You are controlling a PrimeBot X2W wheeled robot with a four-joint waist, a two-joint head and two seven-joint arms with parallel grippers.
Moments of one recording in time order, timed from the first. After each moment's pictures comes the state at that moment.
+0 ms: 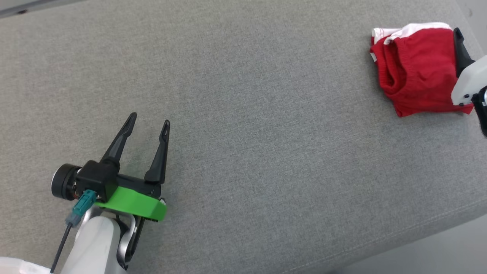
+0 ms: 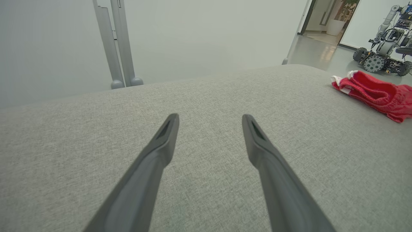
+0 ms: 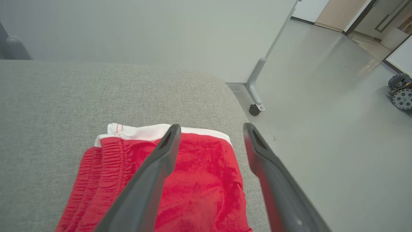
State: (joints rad) left arm -0.29 0.21 -0.26 0.19 -0.26 -0.12 -0.26; right arm -0.99 -0.49 0.38 1.09 0.45 0.13 -0.24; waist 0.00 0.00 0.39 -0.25
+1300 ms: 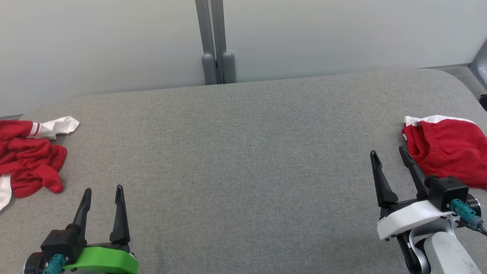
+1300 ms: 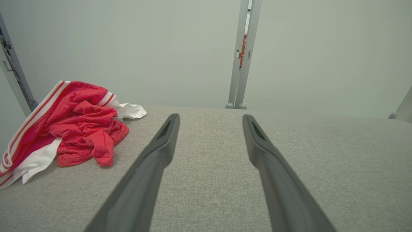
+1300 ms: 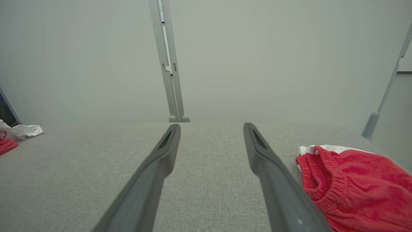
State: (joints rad) left arm 0.00 0.10 0.02 0.20 -0.24 -0.10 -0.26; right arm -0.13 -0.17 0.06 0.24 0.23 0.13 -0.26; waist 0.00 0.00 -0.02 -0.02
